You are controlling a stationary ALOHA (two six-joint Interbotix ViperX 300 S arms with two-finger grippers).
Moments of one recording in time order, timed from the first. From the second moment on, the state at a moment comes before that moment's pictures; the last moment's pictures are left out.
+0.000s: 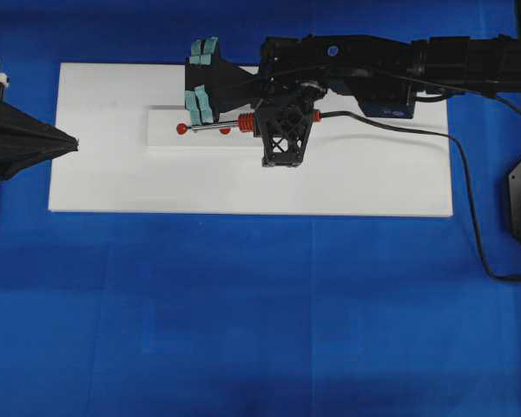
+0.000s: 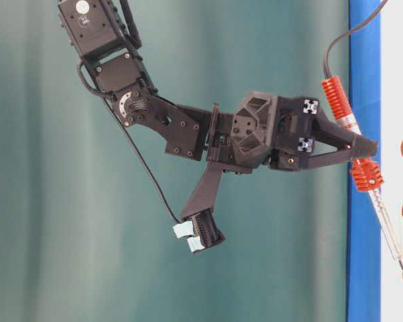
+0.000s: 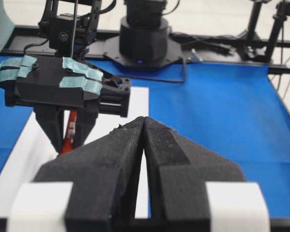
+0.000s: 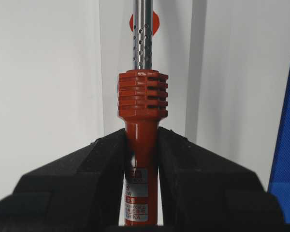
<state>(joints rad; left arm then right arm) 0.00 -0.98 1.20 0.00 -0.27 -0.04 -0.21 0.28 0.11 -0.04 0.88 -0.04</state>
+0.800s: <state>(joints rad) 0.00 -0.98 1.20 0.00 -0.27 -0.04 -0.21 0.21 0.08 -0.05 0.92 -0.04</state>
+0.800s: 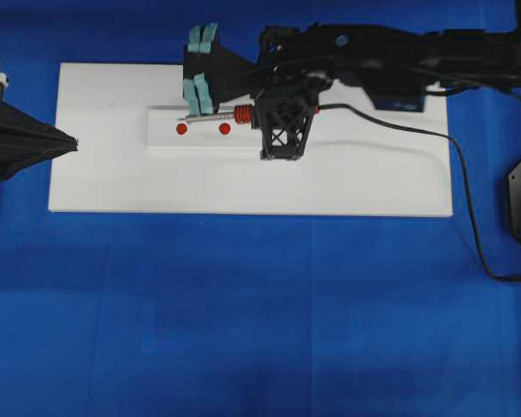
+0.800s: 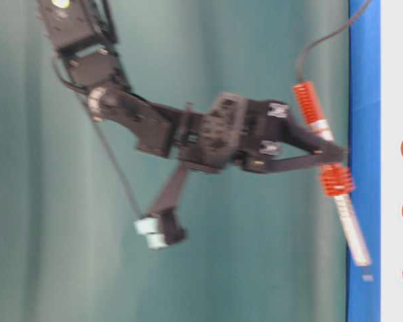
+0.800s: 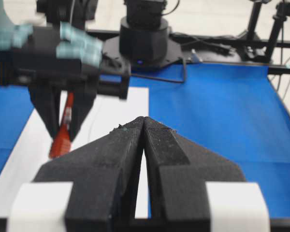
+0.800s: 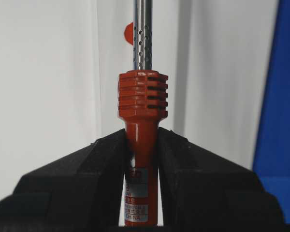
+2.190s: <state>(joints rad) 0.00 -1.00 1.20 0.00 -0.27 -0.04 -0.20 -0.06 0.24 -0.07 1.01 -0.03</state>
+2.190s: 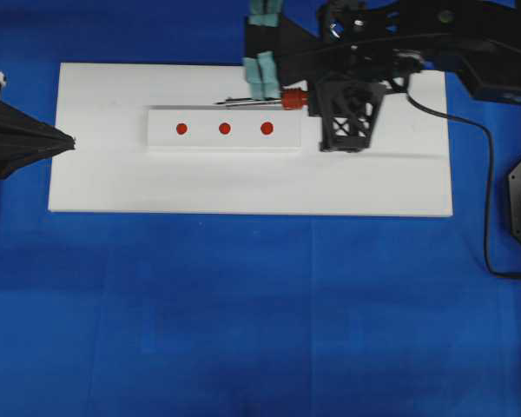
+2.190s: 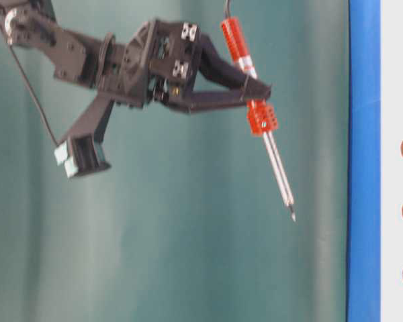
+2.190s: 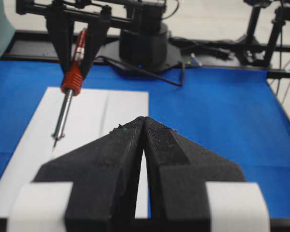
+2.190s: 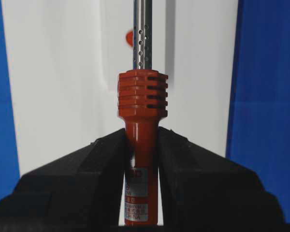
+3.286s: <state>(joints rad) 0.00 -1.00 1.20 0.00 -0.27 -0.04 -0.19 -0.08 0.27 -0.07 0.97 -0.03</state>
